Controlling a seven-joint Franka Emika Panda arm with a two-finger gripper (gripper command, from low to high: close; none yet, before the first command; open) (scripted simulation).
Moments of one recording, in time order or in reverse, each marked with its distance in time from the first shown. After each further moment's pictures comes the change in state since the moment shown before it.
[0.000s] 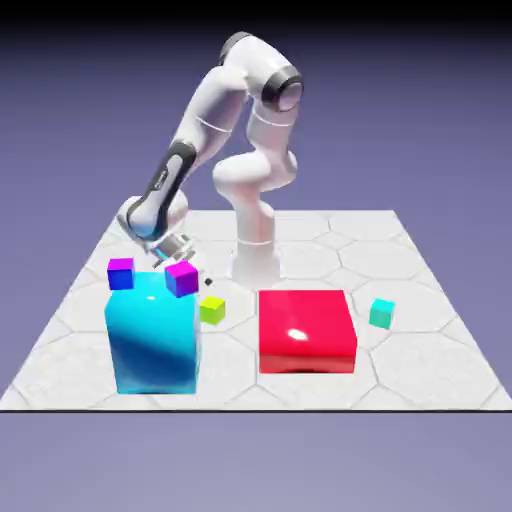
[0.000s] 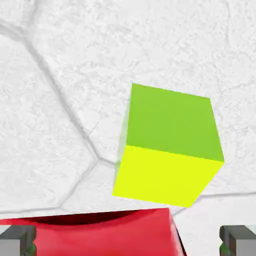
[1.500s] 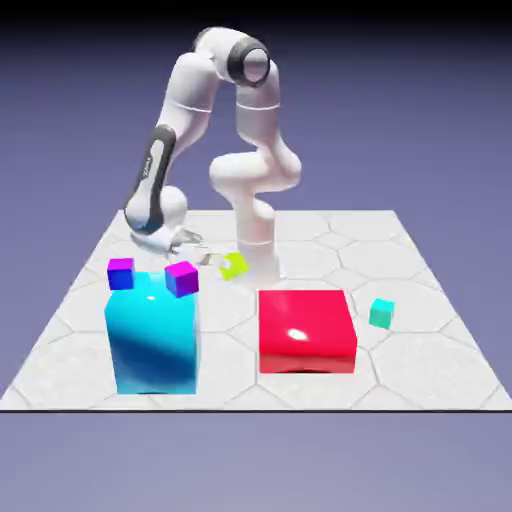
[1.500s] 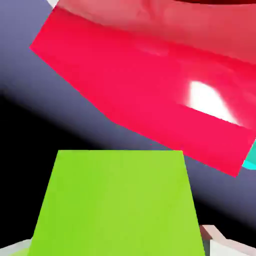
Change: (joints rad) arm -0.604 -0.454 0.445 0.073 -0.192 -0.348 -0.295
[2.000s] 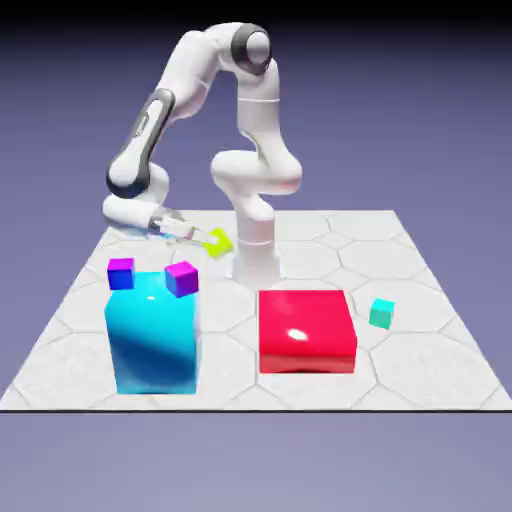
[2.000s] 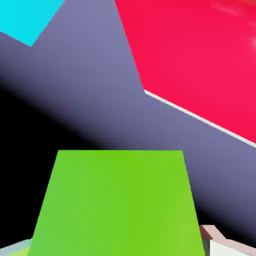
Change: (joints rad) arm -0.520 -0.228 0.544 0.152 -0.118 -0.033 0.246
